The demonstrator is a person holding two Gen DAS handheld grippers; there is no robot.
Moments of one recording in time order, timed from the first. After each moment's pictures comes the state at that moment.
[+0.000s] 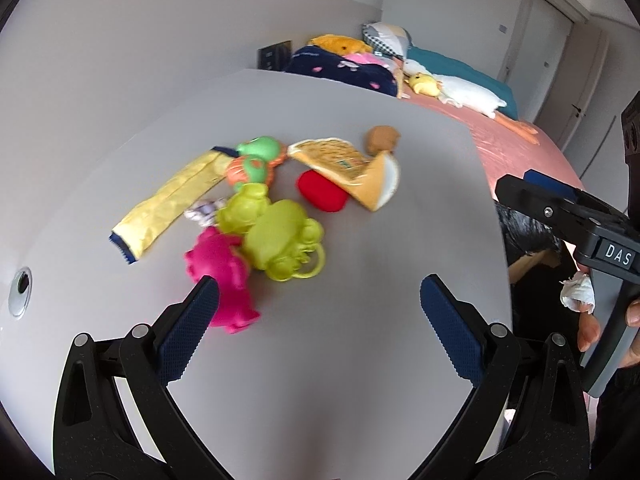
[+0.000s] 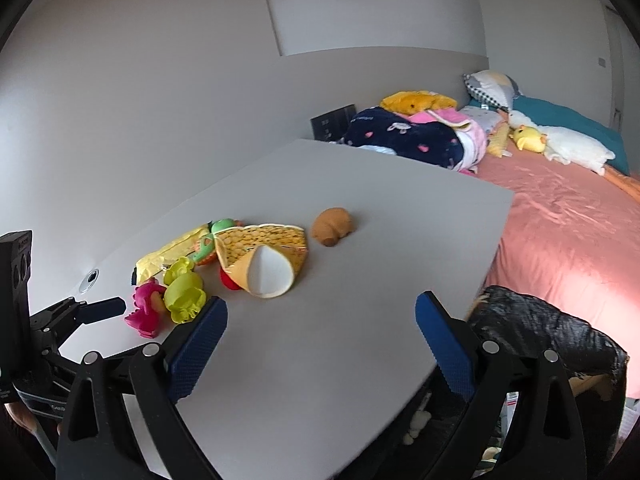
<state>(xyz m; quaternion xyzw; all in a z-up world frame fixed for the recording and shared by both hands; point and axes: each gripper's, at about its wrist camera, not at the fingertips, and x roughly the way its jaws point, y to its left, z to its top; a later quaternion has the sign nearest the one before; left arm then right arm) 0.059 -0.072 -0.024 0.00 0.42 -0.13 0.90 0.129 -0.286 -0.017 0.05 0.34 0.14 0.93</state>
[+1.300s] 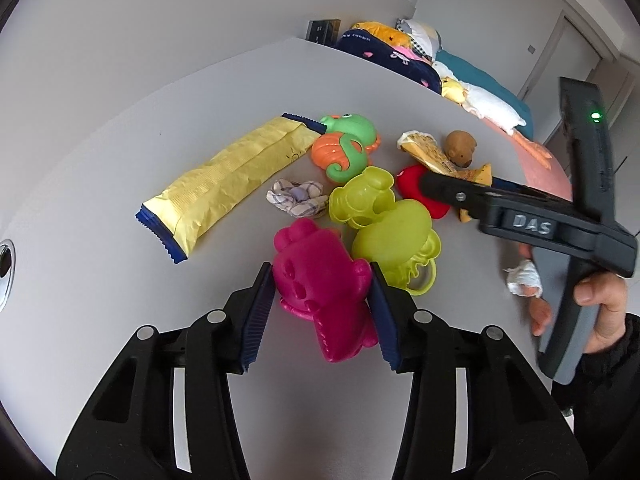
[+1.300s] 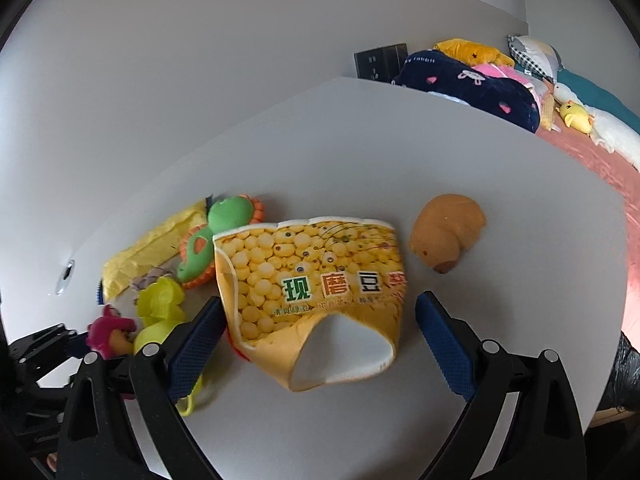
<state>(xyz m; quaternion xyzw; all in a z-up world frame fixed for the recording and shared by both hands) 0.097 -0.003 -0.058 -0.06 0.45 -0.12 0.88 0.238 -0.193 -0.075 0.02 0.43 0.18 0.89</state>
